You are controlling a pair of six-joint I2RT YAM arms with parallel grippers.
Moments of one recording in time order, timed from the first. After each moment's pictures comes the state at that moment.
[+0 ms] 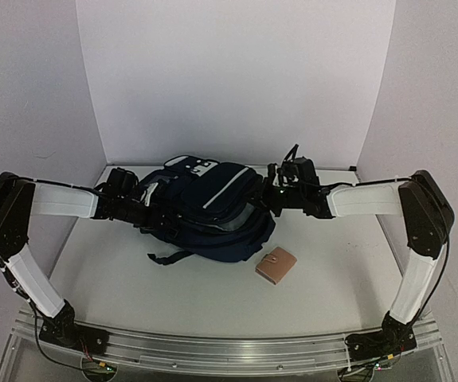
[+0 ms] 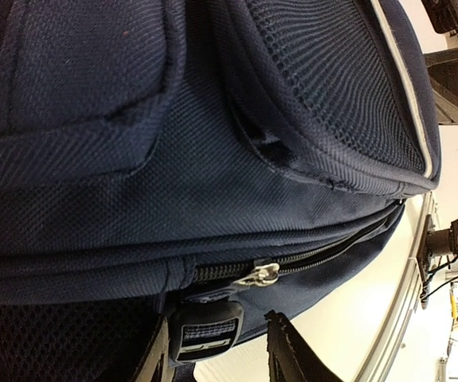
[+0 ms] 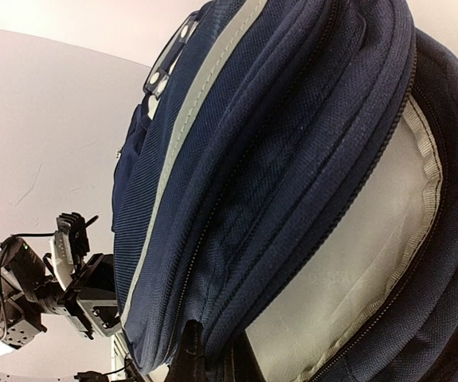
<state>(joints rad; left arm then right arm) -0.40 1.64 0.90 -0.07 0.63 -0.23 0.62 1.86 1.19 0.20 -0.33 0.95</state>
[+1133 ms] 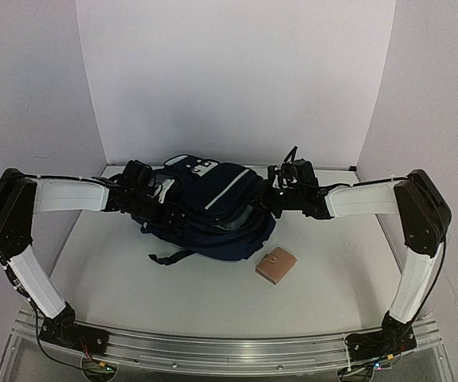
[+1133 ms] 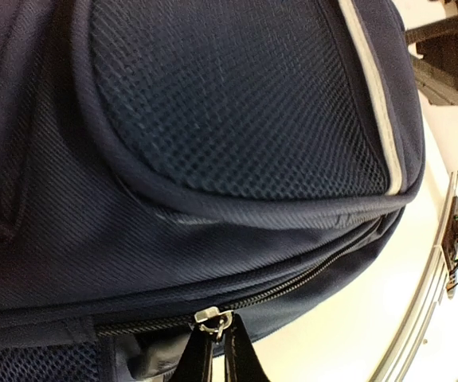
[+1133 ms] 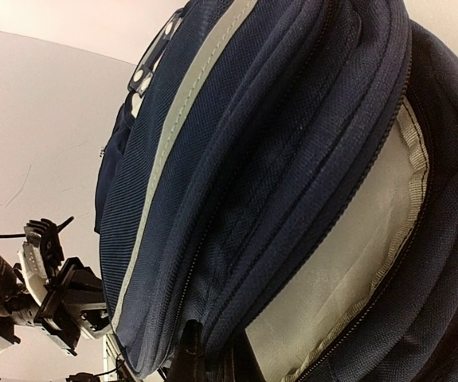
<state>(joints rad) -0.52 1.67 1.04 -0.21 0.49 -0.18 0.62 1.88 1.19 0.20 -0.33 0.93</state>
